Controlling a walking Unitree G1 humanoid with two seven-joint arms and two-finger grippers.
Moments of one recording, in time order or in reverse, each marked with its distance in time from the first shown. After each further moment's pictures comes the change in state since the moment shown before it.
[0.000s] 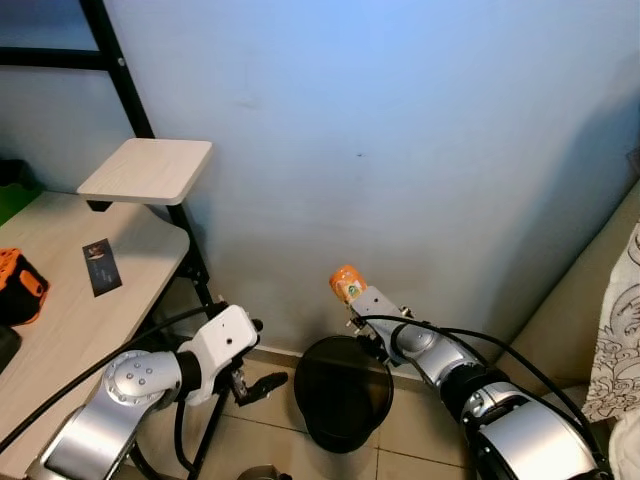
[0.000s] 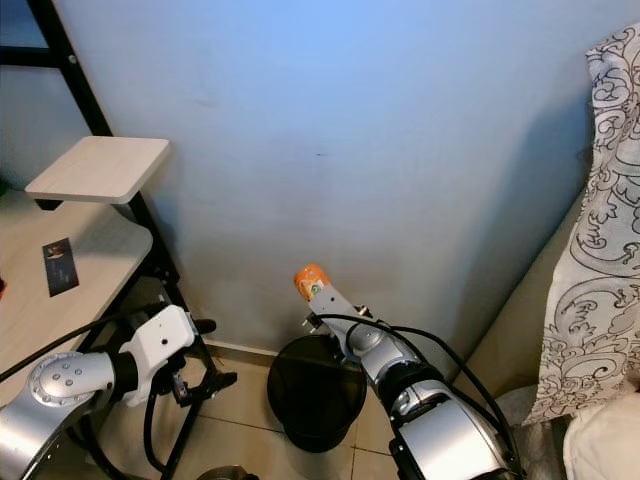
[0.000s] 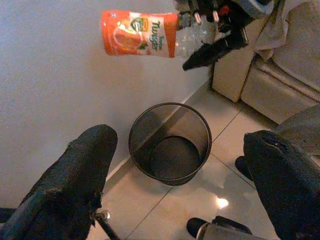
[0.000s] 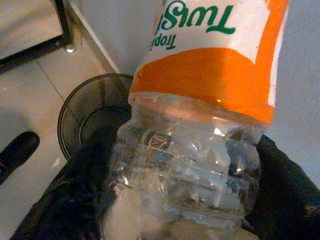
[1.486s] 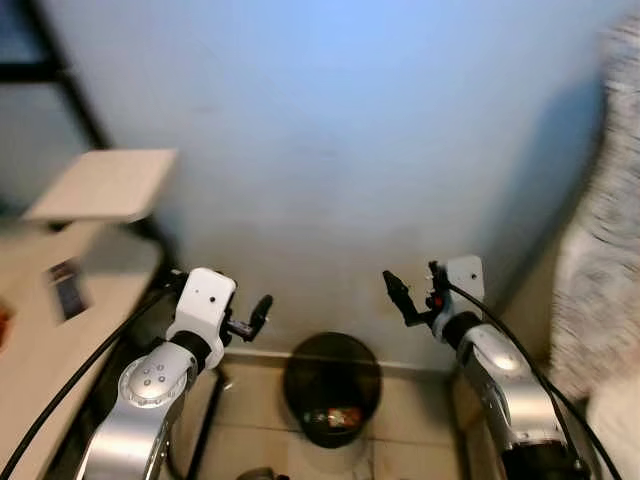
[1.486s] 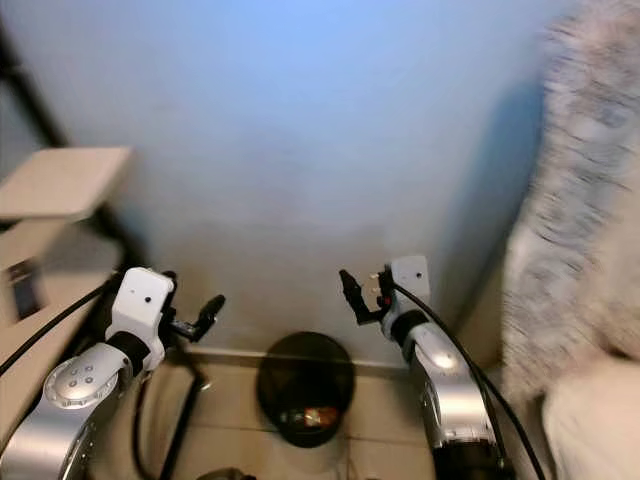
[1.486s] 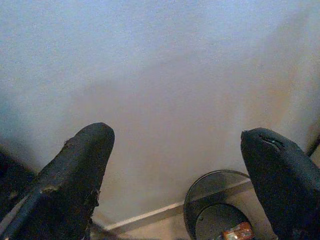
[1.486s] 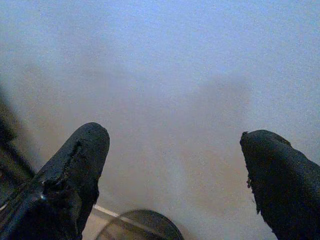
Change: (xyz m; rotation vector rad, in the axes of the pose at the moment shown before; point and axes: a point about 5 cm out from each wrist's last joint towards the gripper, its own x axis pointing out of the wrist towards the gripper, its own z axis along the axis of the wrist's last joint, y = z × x) left arm 0.004 0.014 0.015 -0.266 -0.186 0.616; right arm -0.081 -0.043 -0.006 0.588 -0.626 -0.189
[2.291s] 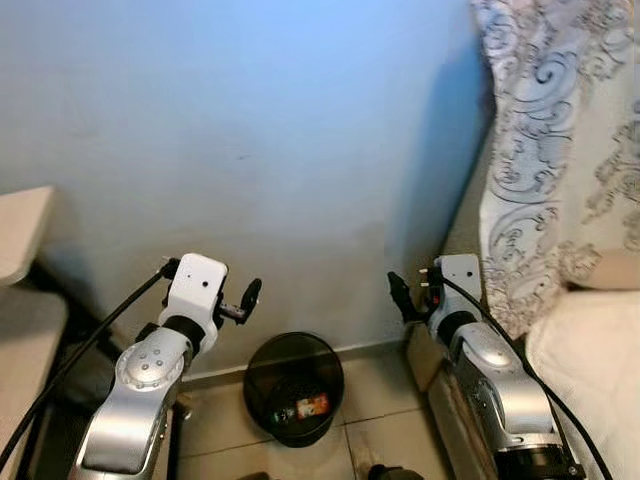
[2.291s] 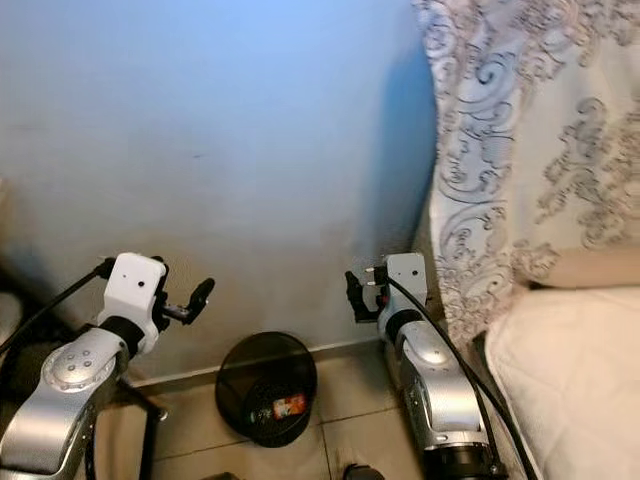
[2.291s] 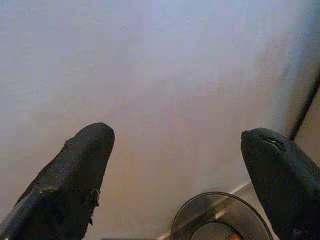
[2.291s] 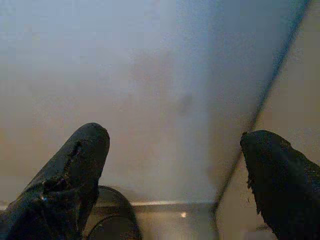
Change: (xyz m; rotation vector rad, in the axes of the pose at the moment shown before) left arm 0.009 0.012 0.006 0.027 -0.011 0.051; right arm 0.003 0.010 0.007 -0.012 0.109 -0.121
